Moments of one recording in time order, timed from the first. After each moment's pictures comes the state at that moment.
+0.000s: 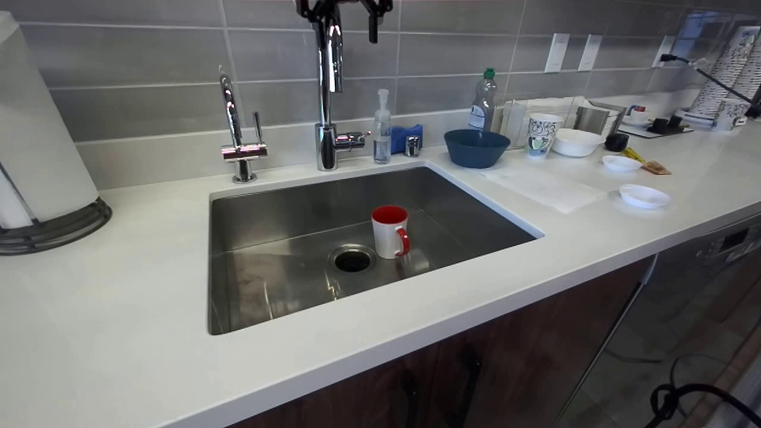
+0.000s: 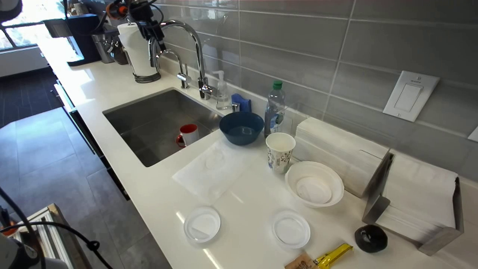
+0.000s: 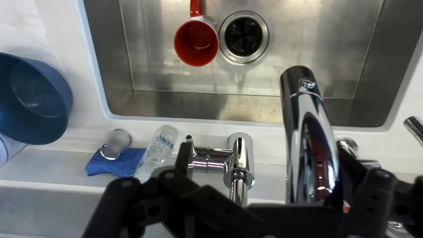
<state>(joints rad) 0.53 0.56 0.02 -1.12 -0.22 1.77 0.69</state>
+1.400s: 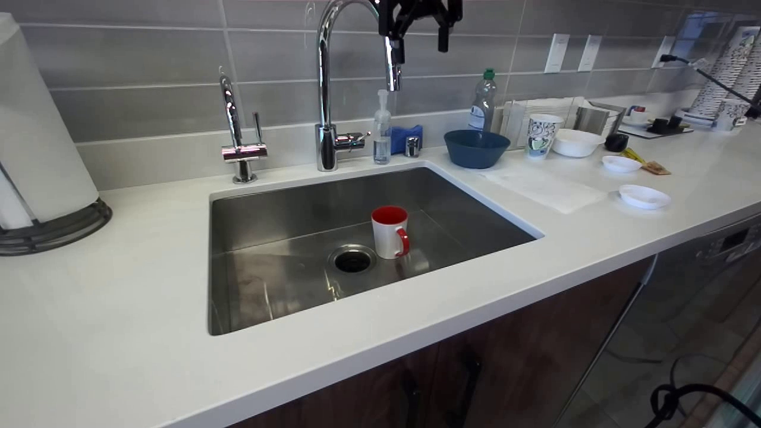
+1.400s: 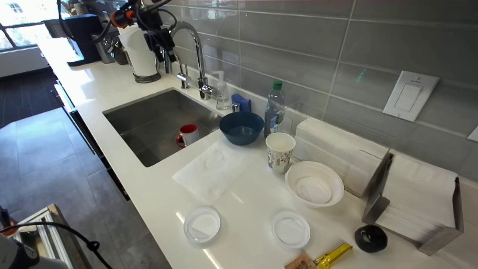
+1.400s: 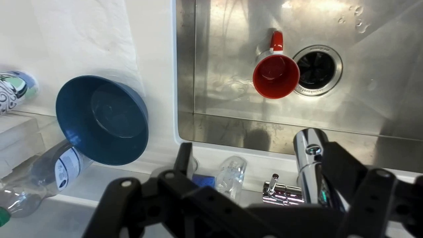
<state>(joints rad) 0.39 0.27 0.05 -1.58 -0.27 1.87 0.57</state>
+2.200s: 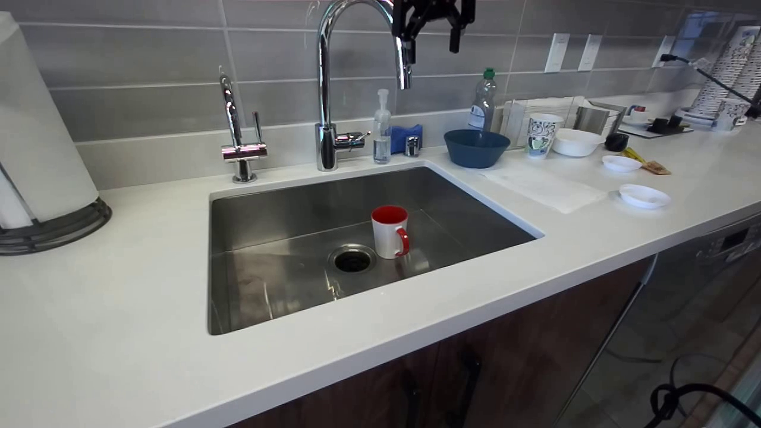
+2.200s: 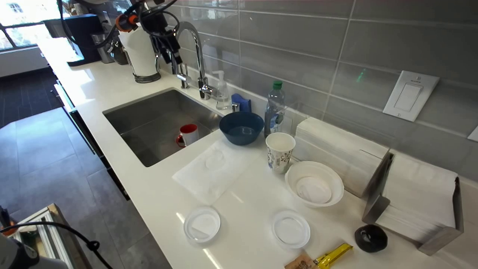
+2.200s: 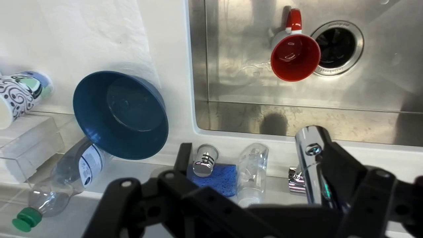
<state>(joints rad) 0.34 0.21 0.05 -1.69 -0.31 1.97 0.63</state>
